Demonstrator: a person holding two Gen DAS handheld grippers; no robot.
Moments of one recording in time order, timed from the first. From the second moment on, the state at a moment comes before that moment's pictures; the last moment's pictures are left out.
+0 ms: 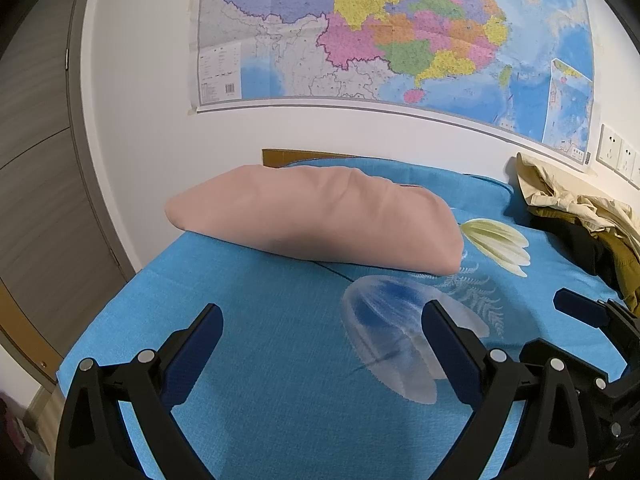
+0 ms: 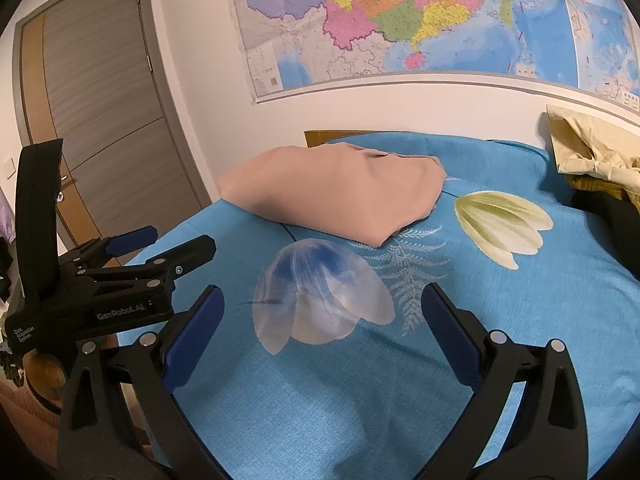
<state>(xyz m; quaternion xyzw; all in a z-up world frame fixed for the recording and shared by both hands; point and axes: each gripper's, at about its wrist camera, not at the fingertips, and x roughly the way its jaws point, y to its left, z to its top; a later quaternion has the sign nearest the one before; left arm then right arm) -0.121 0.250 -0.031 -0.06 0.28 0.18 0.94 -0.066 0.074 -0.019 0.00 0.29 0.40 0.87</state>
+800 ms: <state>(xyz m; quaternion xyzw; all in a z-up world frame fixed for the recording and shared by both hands) -0.122 0.251 -0.033 -0.06 0.28 0.18 0.94 -0.066 0.074 -0.021 0.00 0.30 0.40 0.87</state>
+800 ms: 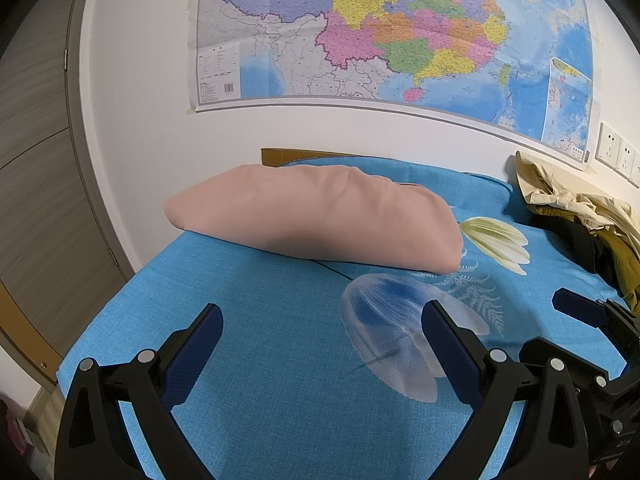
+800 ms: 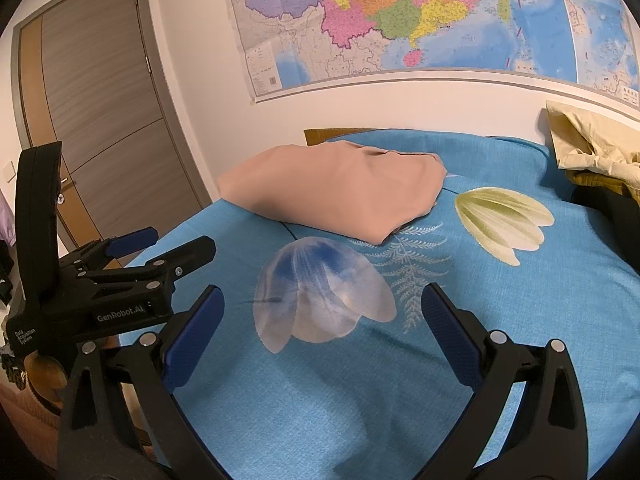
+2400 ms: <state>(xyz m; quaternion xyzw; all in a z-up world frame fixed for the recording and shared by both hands) -0.113 0.247 -0.036 -0.05 0.29 0.18 0.94 -0.062 0.074 -0.025 0.01 0.31 0.39 0.87</state>
